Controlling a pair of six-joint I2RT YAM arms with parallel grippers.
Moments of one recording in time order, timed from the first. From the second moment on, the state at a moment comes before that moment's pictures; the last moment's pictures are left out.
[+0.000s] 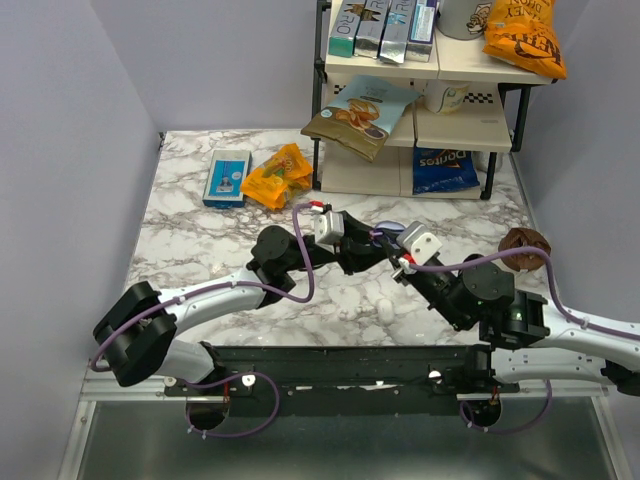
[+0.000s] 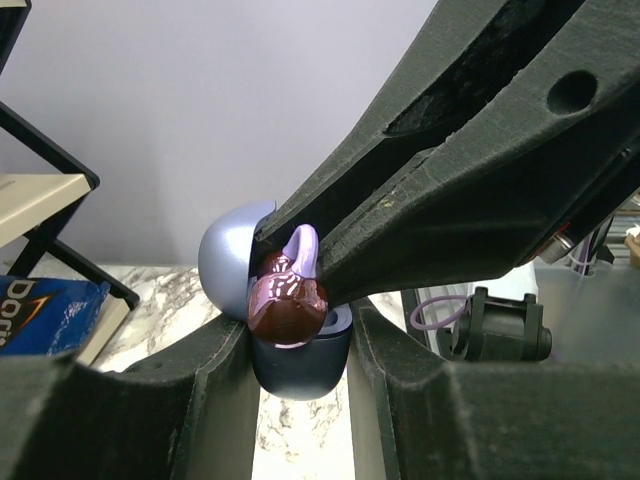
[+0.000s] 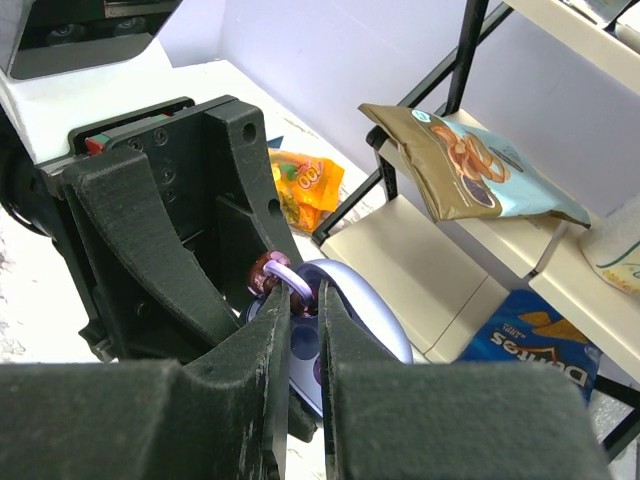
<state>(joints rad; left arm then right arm) -0.91 1.35 0.75 1.03 0.58 -0.22 1.35 0.81 0.93 -0.07 0.68 -0.42</state>
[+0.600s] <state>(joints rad) -0.91 1.34 0.74 1.02 0.57 -0.20 1.35 0.76 0.93 -0.12 0.68 -0.38</state>
